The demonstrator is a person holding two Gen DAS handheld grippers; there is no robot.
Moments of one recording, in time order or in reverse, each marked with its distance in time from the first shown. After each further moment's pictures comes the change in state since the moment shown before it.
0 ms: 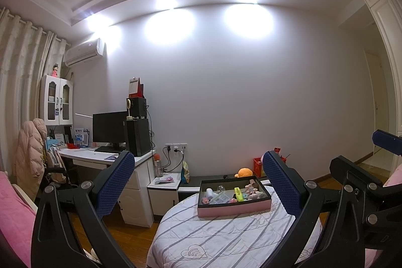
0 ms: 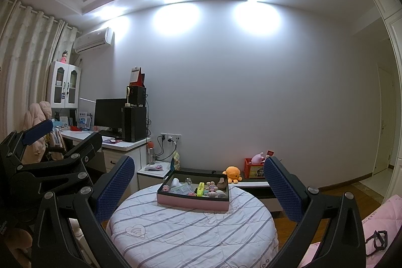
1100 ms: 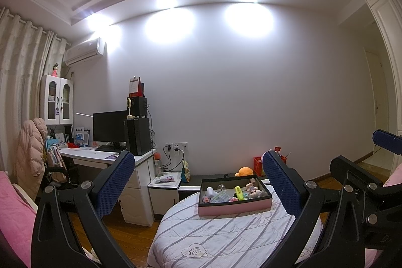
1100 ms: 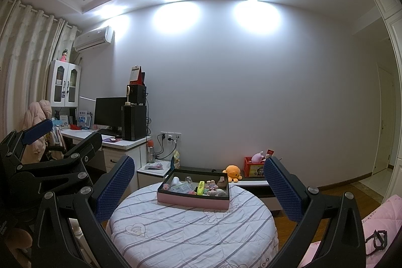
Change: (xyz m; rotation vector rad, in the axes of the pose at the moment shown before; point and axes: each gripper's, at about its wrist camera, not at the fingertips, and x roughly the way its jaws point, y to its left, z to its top) left arm 0.000 0.001 0.000 0.002 0.006 0.001; right arm 0.000 0.002 0.000 -0.001 0.004 -0.002
